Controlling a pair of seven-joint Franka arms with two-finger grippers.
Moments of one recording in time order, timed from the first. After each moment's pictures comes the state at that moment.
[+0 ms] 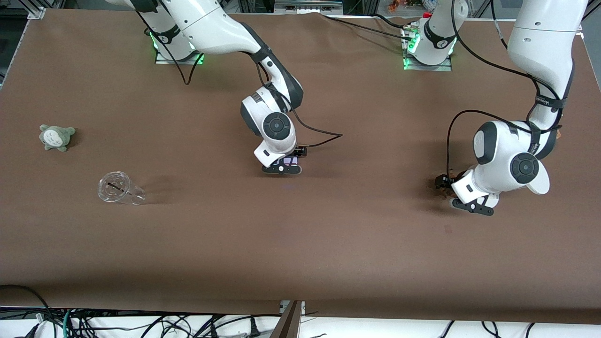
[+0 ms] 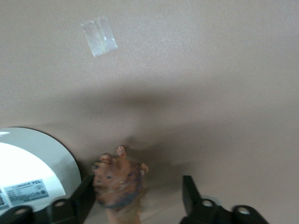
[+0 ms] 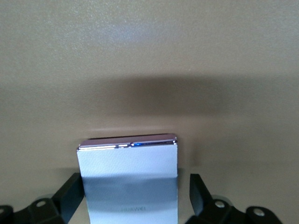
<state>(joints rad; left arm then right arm) 0.04 0.54 -0.05 -1.88 -0.04 2.30 0.24 0.77 0.79 -0.03 -1.55 0.14 2.22 0.69</state>
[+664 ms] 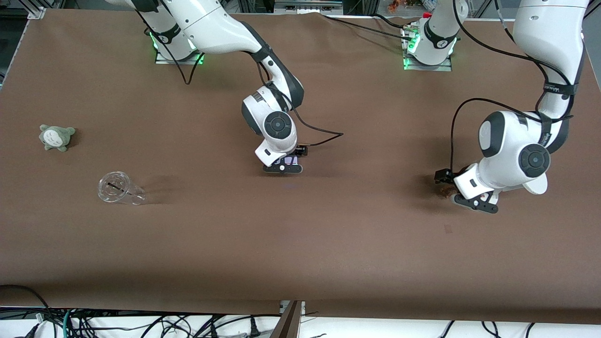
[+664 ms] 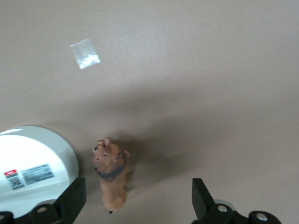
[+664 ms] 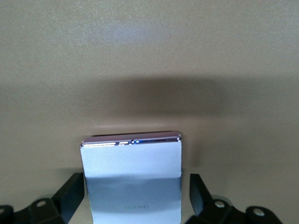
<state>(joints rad) 0.01 0.46 -0.07 -1.86 -0.04 2.20 0.24 0.78 0.79 -0.03 -1.55 0.14 2.22 0.69</state>
